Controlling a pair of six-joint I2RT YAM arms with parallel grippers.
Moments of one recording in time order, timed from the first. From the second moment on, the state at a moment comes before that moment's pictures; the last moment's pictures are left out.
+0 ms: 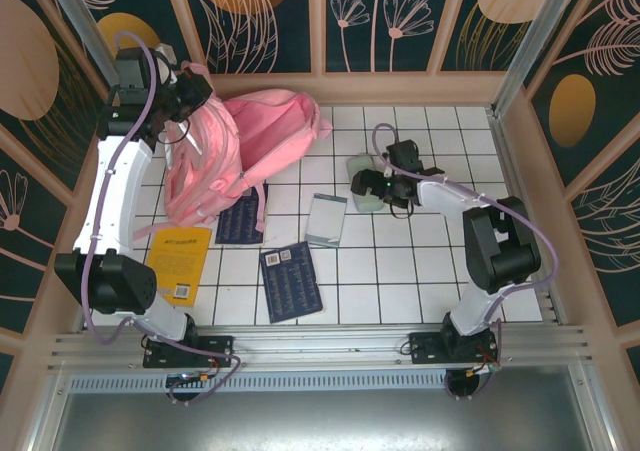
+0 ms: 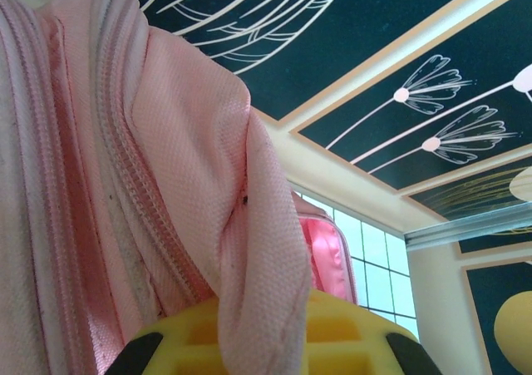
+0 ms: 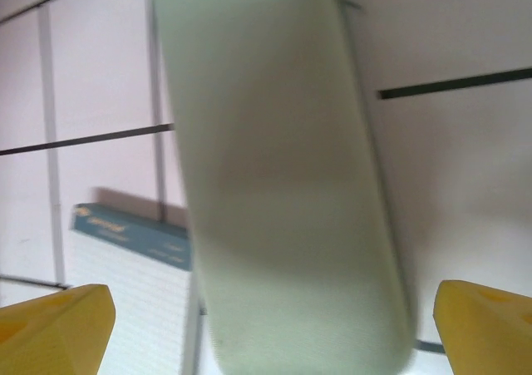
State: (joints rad) left arm -0.03 1.59 1.78 -0.65 0.33 -0.68; right arm 0.36 1.72 1.08 -0.34 -0.17 0.52
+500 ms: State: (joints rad) left arm -0.03 1.58 1.77 -0.64 0.35 -0.69; right arm 0.46 1.96 1.50 -0.63 0.13 0.36
